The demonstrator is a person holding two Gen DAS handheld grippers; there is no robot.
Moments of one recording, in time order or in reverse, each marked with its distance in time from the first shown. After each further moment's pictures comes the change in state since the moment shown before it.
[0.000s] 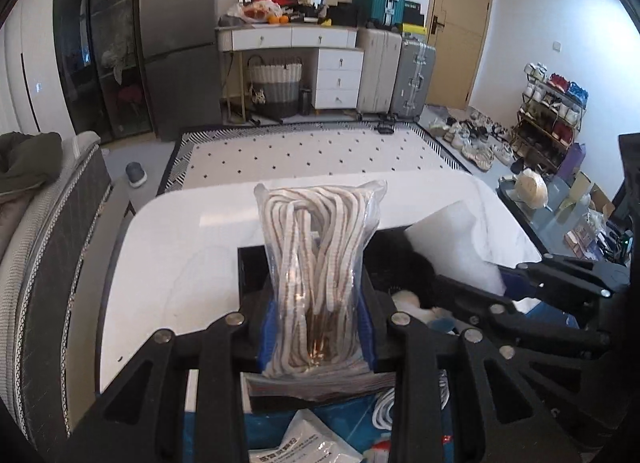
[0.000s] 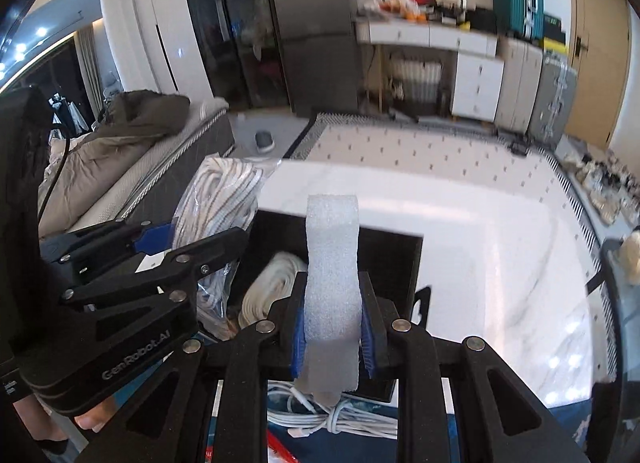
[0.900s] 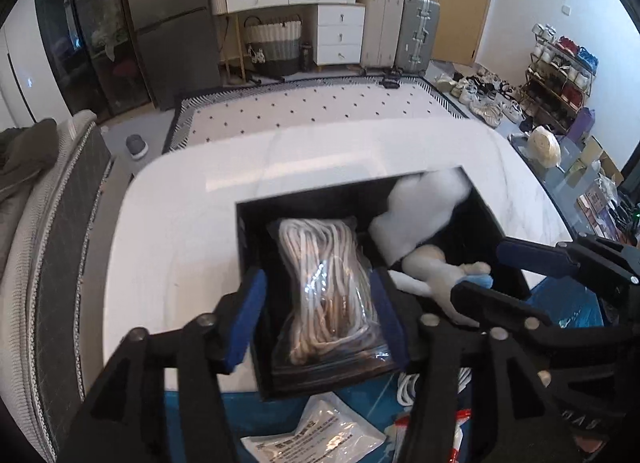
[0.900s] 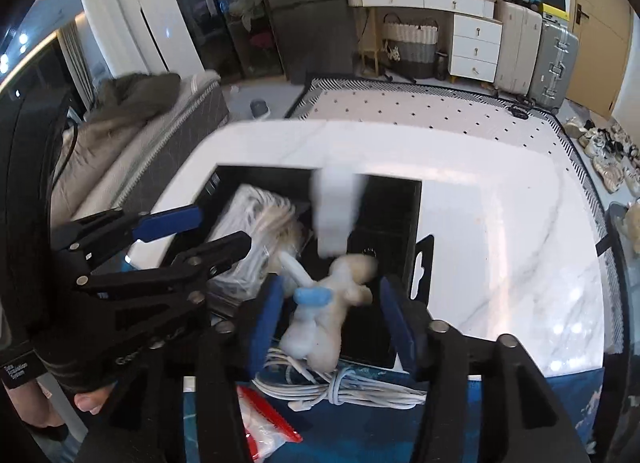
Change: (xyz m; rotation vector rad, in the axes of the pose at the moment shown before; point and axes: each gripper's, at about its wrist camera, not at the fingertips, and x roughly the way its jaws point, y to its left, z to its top) left arm 0.021 -0.015 -0.015 0.036 0.172 0.030; right arm 0.011 -0.012 -0.033 0.054 0.106 0.010
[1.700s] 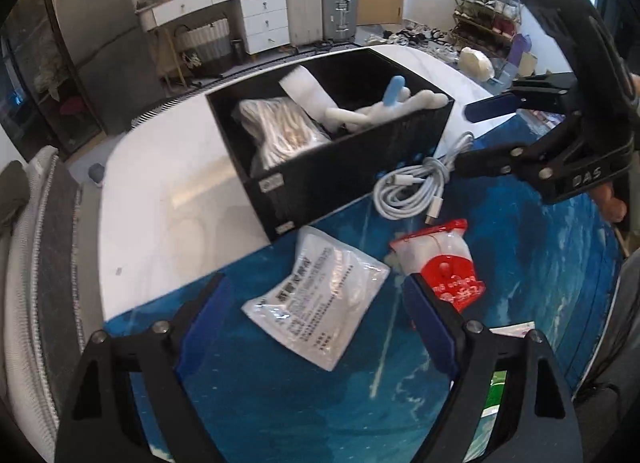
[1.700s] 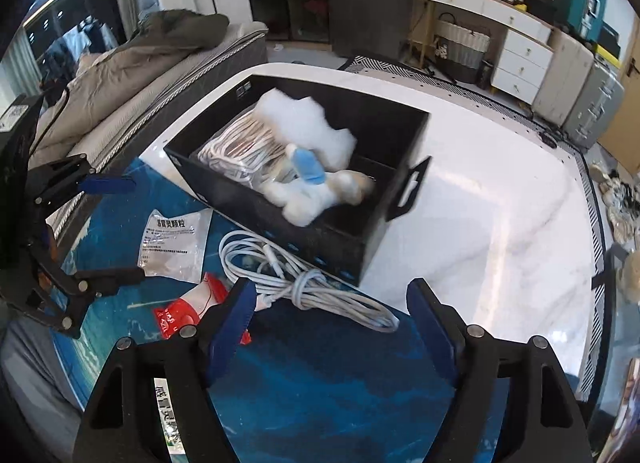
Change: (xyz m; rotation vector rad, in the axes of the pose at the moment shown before) left arm -0.058 0.013 -0.101 0.265 0.051 -0.123; right arm -0.017 -0.006 -0.056 -0.262 0.097 0.012
